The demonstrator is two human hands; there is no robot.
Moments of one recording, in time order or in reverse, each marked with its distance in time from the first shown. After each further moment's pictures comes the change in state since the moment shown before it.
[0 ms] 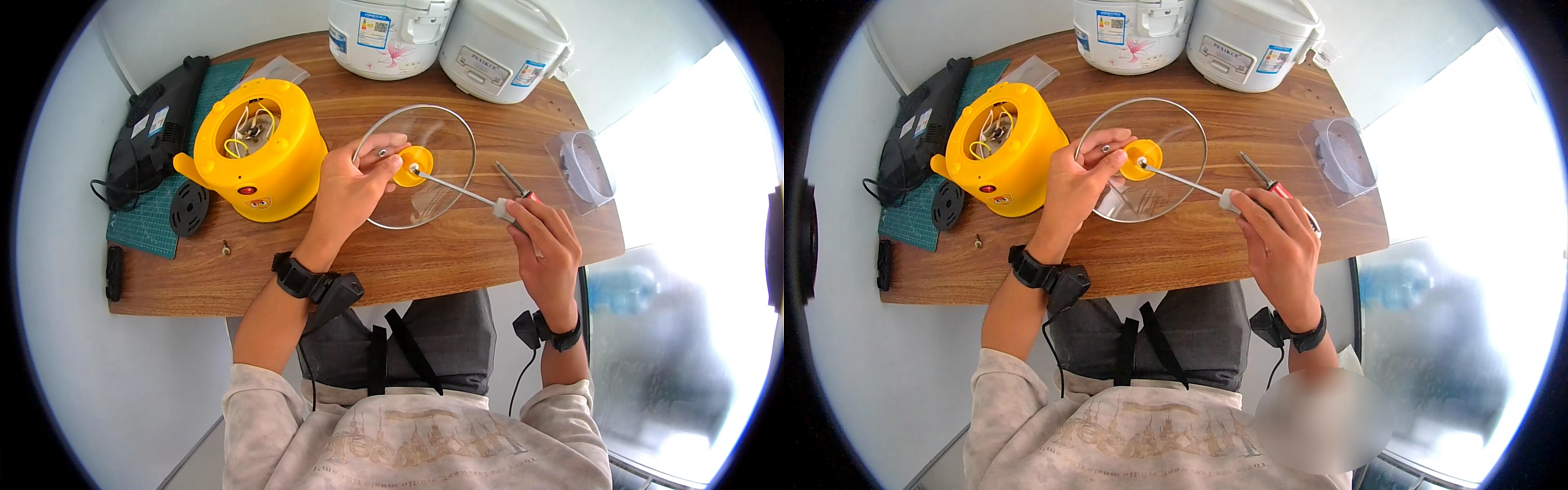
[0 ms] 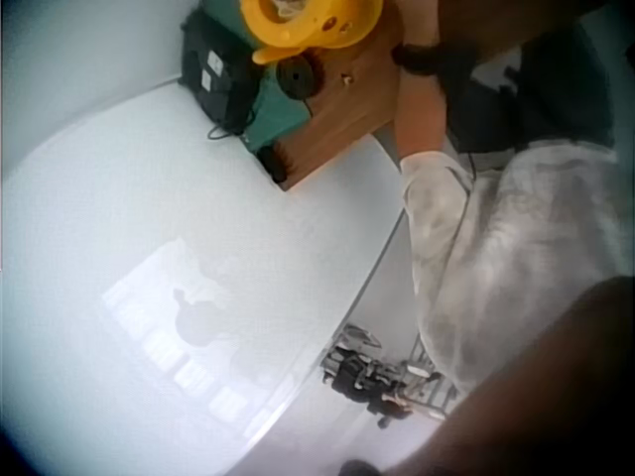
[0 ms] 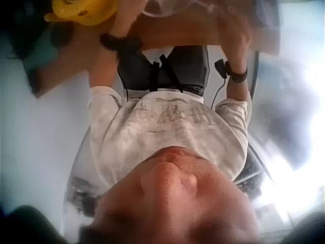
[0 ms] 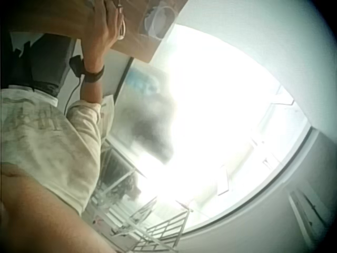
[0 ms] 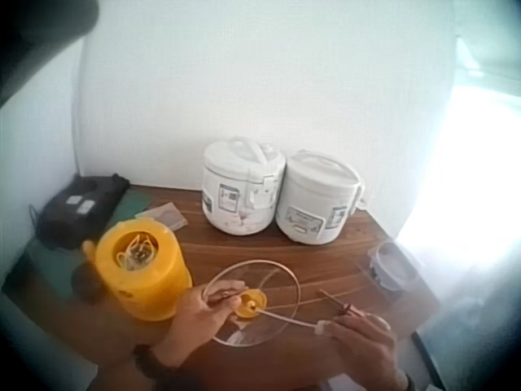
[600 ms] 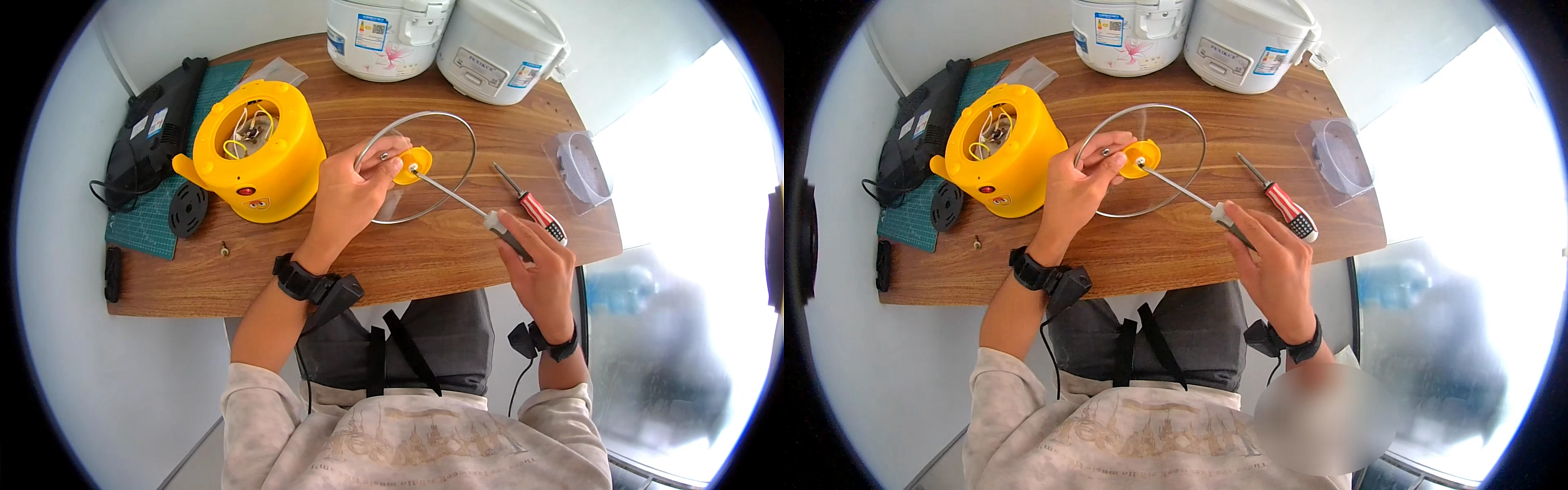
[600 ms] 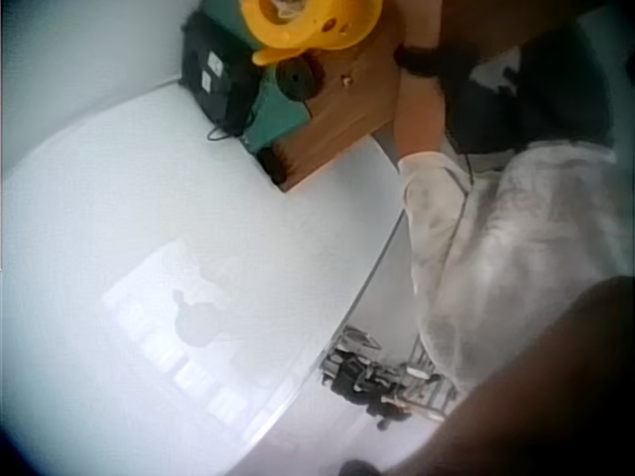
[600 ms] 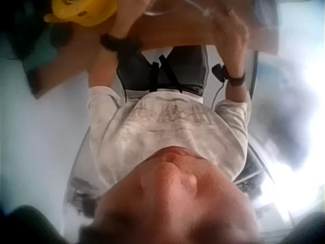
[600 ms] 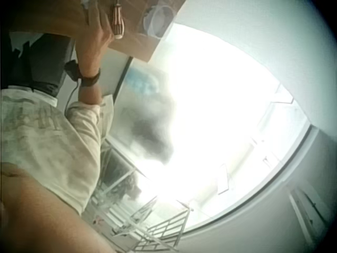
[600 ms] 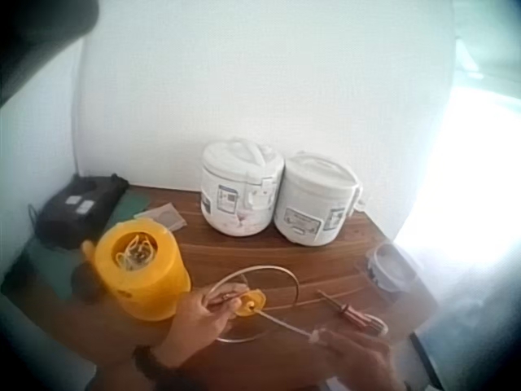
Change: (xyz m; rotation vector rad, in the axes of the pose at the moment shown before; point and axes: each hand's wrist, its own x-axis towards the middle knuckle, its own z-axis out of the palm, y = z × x) left_hand -0.004 0.001 0.003 0.100 -0.004 0.146; right_hand -0.014 -0.015 -0.006 0.167 -0.119 0.233
